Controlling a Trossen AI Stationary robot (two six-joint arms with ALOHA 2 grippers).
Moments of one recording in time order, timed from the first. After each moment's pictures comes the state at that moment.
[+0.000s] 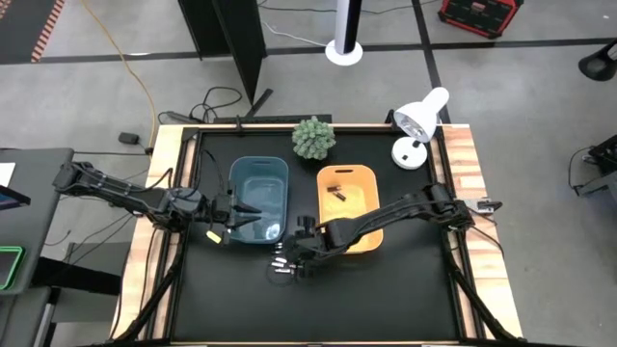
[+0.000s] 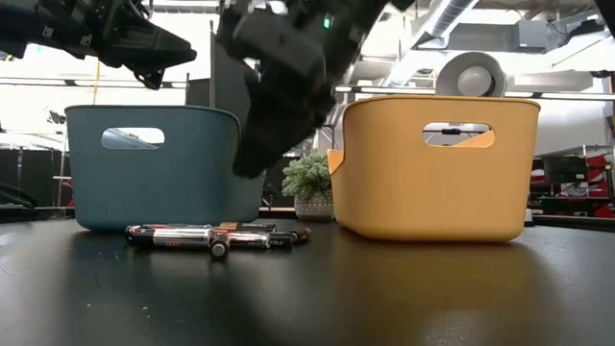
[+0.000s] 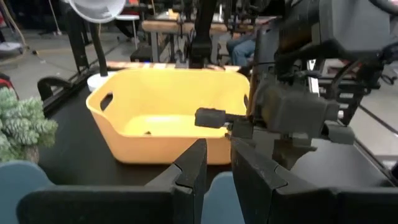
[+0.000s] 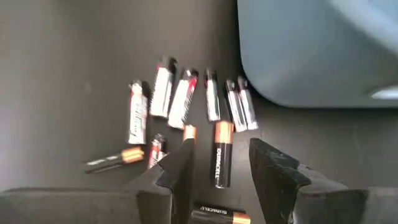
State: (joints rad) left arm -0.21 0.71 0.33 0.27 -0.24 -0.05; right arm 0.26 2.15 1.67 -0.52 0.22 0.24
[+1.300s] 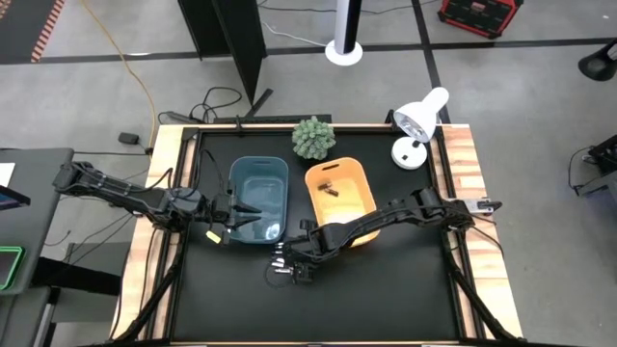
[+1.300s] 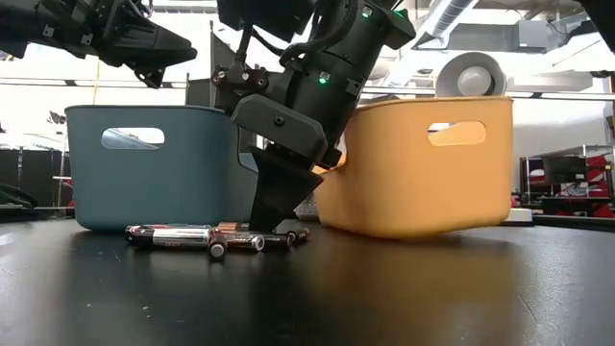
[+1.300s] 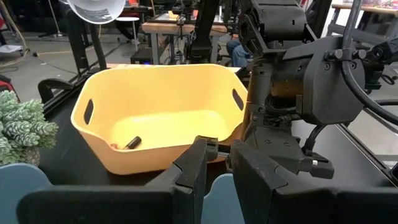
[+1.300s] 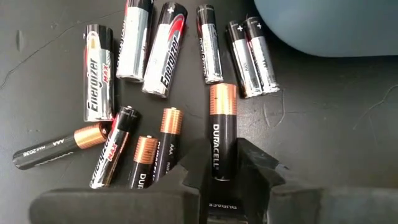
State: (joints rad) left arm -0.21 0.71 0.33 0.27 -0.24 -0.04; right arm 0.25 2.25 1.67 -0.54 0.21 0.29
